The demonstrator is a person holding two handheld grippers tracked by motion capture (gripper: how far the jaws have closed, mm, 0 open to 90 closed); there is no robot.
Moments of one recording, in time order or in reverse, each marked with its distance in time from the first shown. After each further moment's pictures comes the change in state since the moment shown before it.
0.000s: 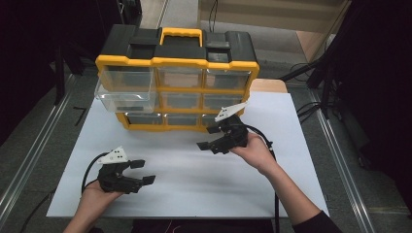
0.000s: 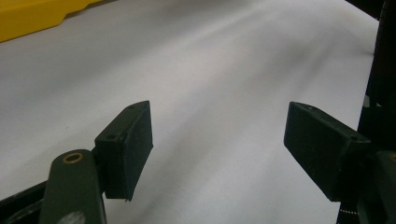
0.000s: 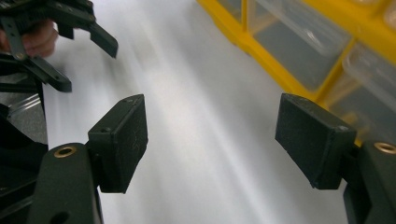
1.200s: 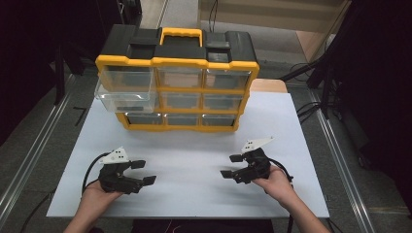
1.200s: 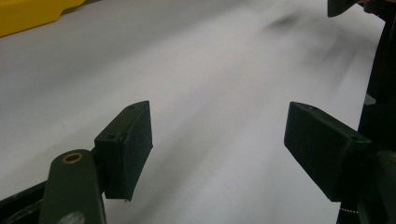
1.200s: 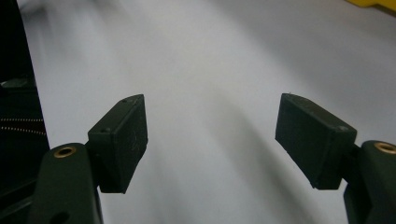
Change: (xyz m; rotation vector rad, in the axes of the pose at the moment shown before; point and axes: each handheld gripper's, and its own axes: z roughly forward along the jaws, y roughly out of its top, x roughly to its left) left arm -0.001 0.000 0.002 0.011 0.000 0.004; right arm 0.005 -0.113 -0.013 0.013 -0.015 0.131
